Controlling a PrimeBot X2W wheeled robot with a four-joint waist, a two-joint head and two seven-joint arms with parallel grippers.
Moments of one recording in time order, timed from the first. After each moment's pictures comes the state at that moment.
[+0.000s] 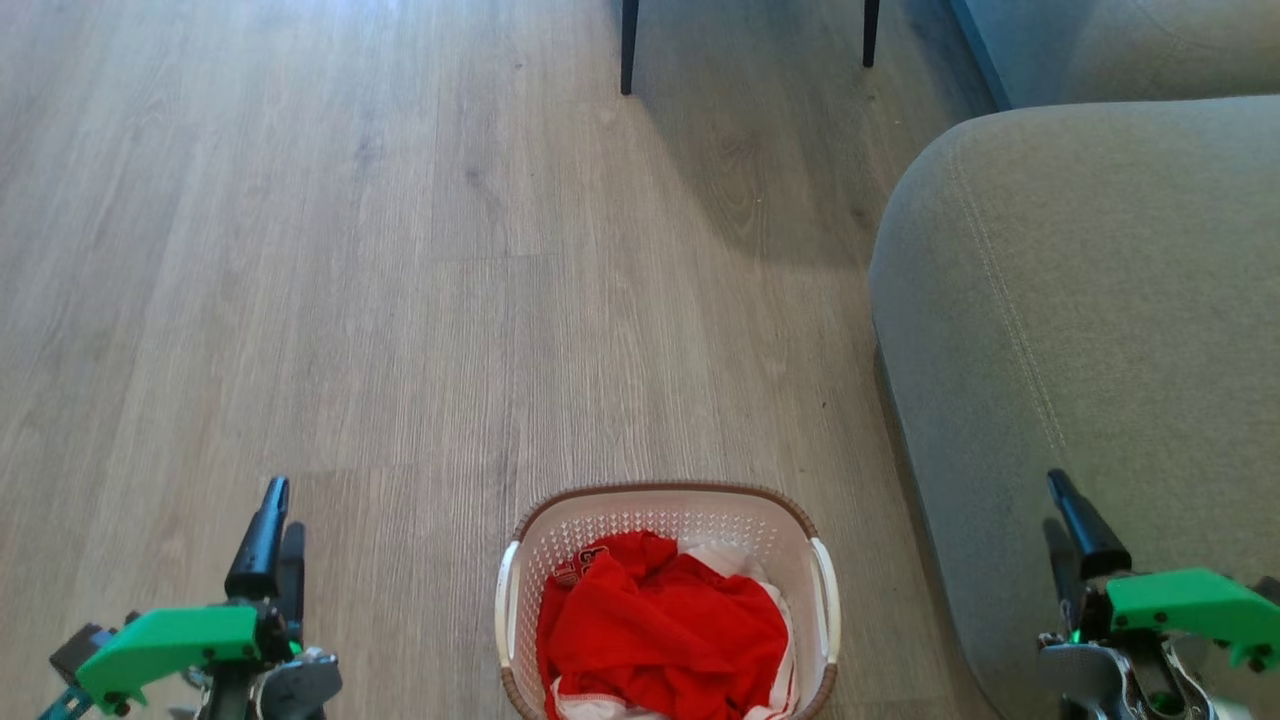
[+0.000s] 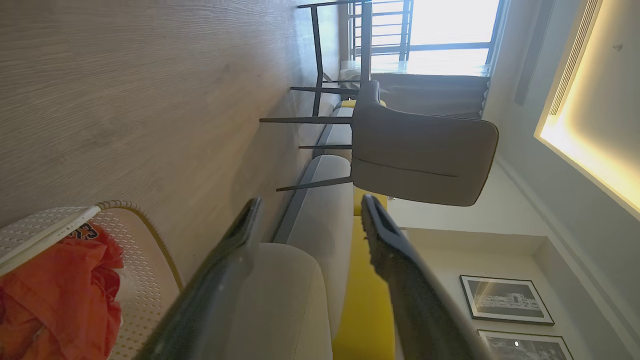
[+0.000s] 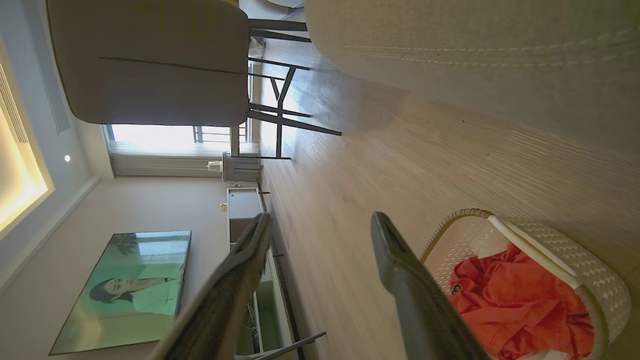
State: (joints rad) left arm 0.00 0.04 0.08 0.31 -1.55 -0.12 0.04; right arm -0.02 -0.03 -0.11 0.28 1.48 0.12 0.05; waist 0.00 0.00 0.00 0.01
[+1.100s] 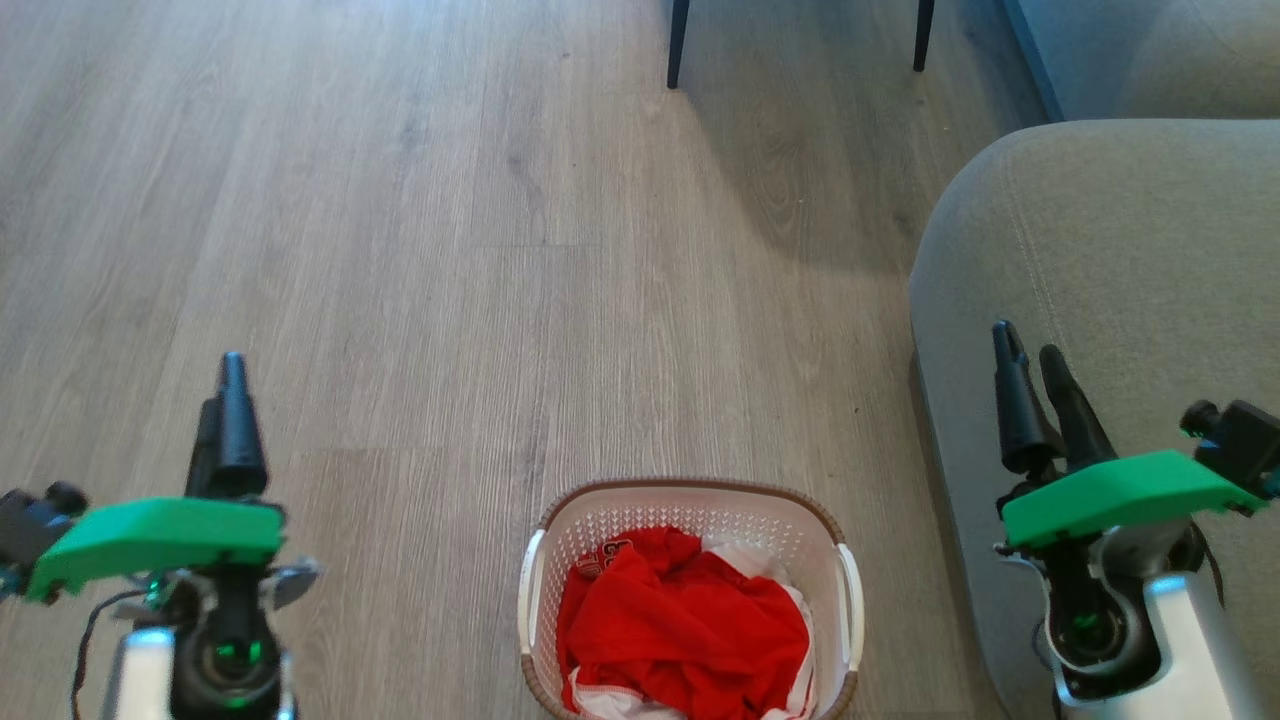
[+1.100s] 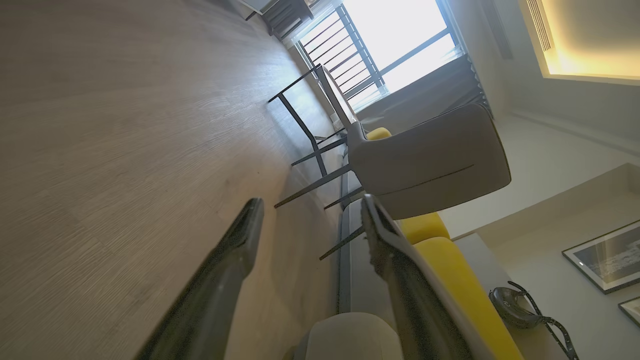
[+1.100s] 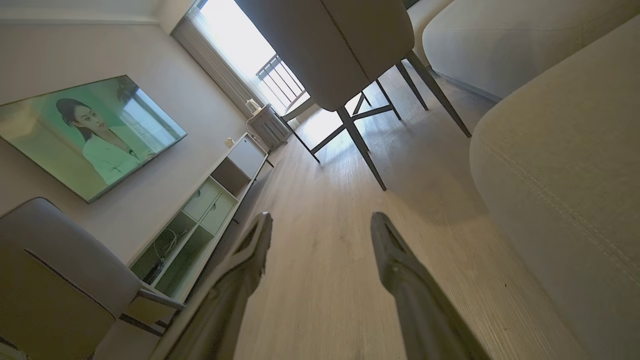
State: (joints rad) left arm -0.05 0.04 0.08 0.01 -1.07 0.06 -0.05; right arm -0.10 -0.04 0.02 0.04 0.82 0.12 -0.05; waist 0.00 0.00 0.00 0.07
